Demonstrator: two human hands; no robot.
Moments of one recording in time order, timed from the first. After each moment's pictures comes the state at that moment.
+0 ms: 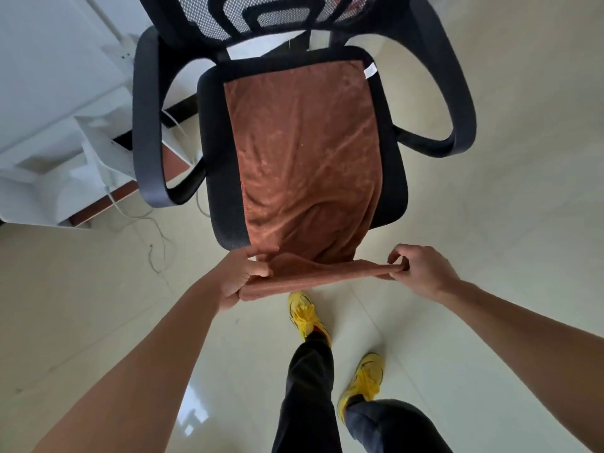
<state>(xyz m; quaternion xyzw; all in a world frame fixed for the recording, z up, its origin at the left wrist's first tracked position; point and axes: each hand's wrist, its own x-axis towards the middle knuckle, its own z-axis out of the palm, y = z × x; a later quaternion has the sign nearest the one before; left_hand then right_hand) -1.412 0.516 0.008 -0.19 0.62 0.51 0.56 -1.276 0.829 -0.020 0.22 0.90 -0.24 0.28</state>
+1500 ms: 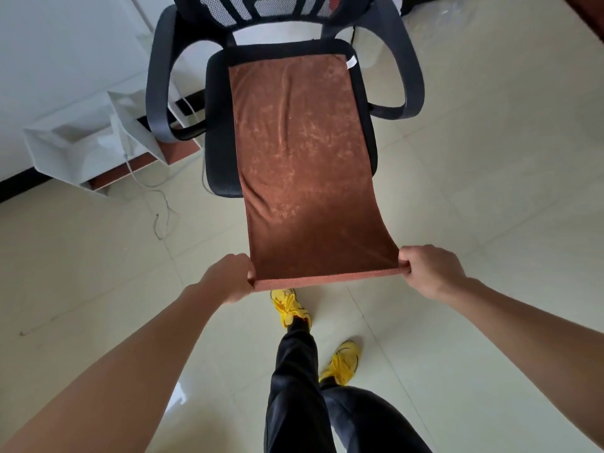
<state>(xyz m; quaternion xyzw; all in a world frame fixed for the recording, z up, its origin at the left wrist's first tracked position) -1.240 0.510 0.026 0.17 0.89 0.03 0.42 -1.130 0.853 0.042 0.12 0.95 -0.05 0.29</state>
